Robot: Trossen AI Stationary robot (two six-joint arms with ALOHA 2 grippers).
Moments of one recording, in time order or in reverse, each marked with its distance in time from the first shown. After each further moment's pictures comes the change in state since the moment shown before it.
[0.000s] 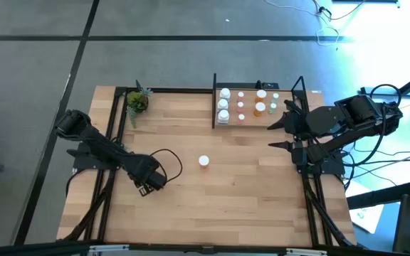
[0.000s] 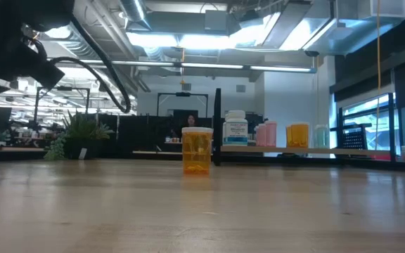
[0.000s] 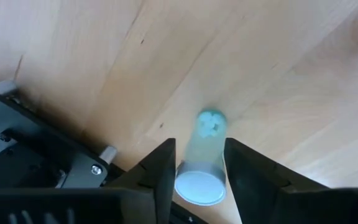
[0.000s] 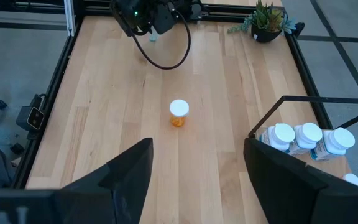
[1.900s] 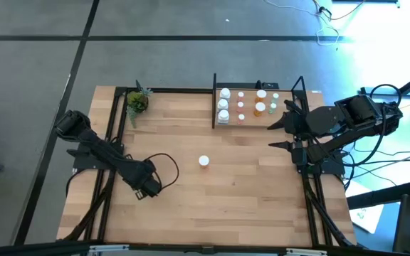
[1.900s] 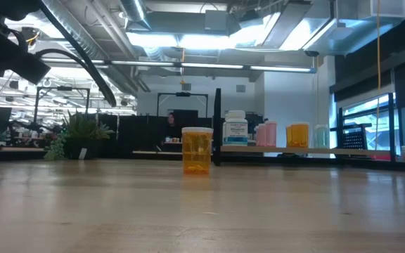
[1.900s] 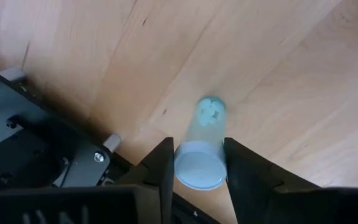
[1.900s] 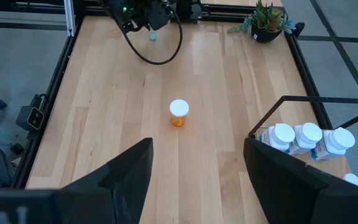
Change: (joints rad) left arm -0.094 0.002 0.002 -0.013 -0.024 -0.076; right arm 0.000 0.000 0.000 0.000 0.000 0.000
